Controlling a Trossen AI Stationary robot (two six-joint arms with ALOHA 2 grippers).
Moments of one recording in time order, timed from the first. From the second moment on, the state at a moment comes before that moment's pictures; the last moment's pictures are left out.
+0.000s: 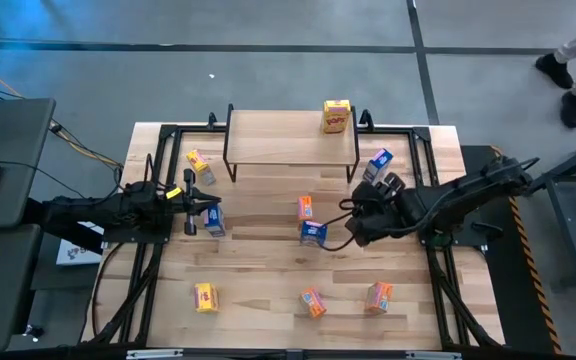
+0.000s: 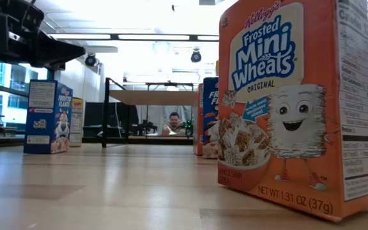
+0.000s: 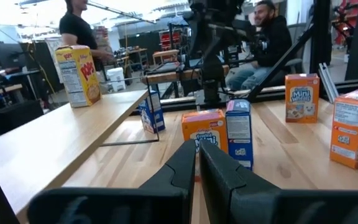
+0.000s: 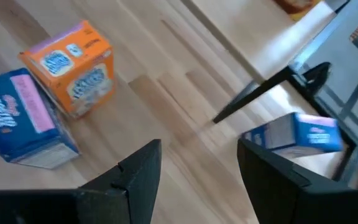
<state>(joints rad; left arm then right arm) 0.03 0.01 0.01 0.04 -0.08 0.17 0.35 1.41 1.28 -1.27 0.71 0.96</state>
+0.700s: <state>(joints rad) 0.02 0.01 0.01 0.37 0.08 0.01 0.42 1.41 1.23 -1.10 0.93 0.94</state>
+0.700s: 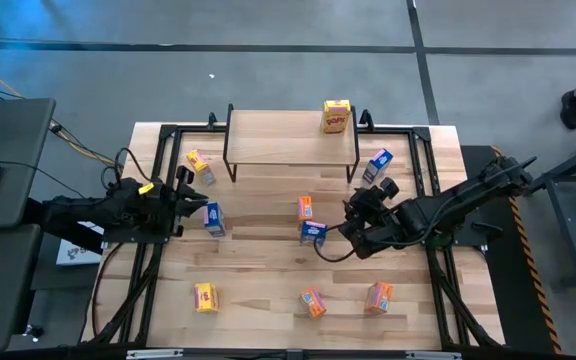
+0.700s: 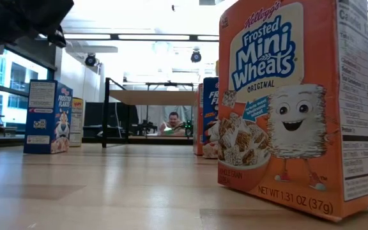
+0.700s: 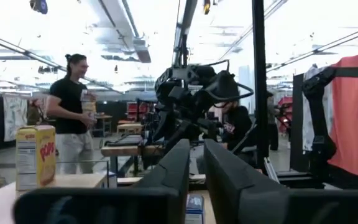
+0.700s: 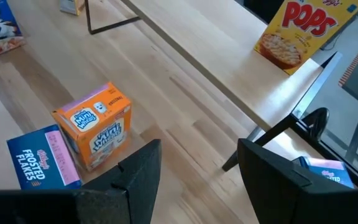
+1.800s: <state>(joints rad) 0.02 0.20 0.53 -0.09 -0.38 -0.14 0.42 1.41 1.23 -1.02 0.91 0.92</state>
